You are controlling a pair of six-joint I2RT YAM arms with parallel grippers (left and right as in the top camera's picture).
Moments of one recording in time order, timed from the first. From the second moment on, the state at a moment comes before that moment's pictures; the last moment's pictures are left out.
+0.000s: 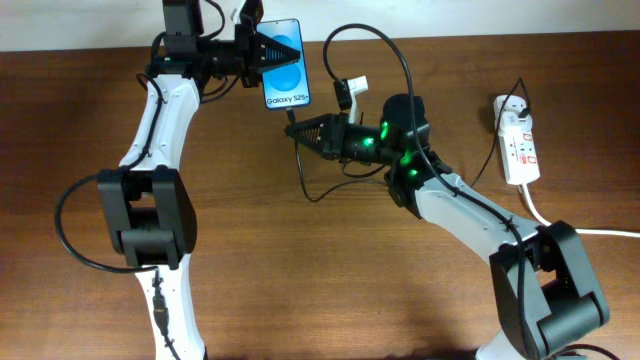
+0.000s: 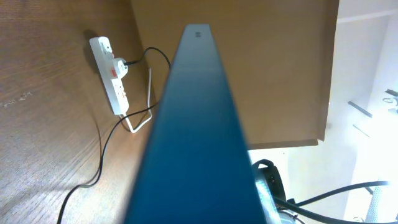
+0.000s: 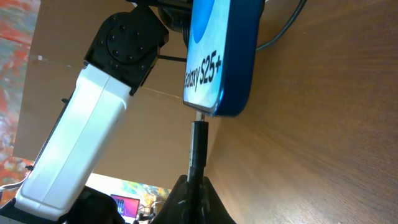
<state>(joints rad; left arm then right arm) -0.05 2.32 2.07 -0.31 1.52 -0.83 0.41 1.77 1.06 0.61 -0.88 1.17</state>
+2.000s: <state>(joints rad) -0.05 2.32 2.07 -1.23 0.64 0.07 0.17 1.77 1.68 -1.17 -0.40 0.12</state>
